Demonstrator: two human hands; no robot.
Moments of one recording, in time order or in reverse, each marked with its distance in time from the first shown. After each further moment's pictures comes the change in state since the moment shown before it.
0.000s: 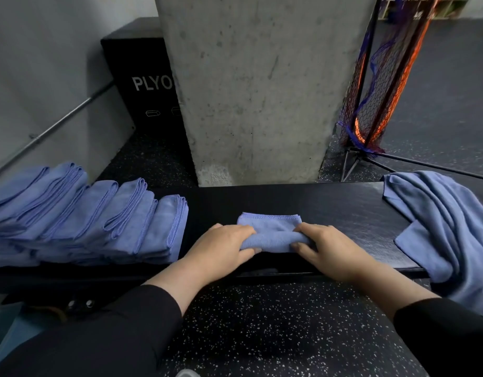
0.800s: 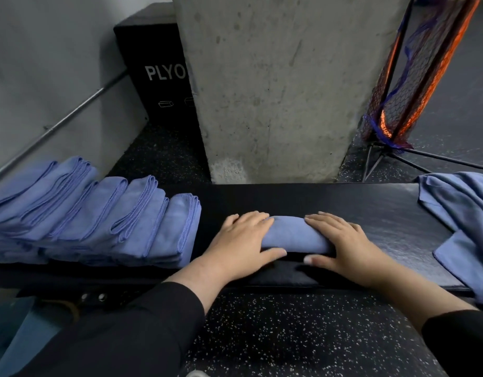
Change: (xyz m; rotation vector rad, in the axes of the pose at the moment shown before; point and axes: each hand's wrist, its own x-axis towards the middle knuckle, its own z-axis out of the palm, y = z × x) left_hand 0.033 -0.017 0.022 0.113 -0.038 -0.045; right_hand 0.027 0.030 0.021 -0.076 -0.047 -0.029
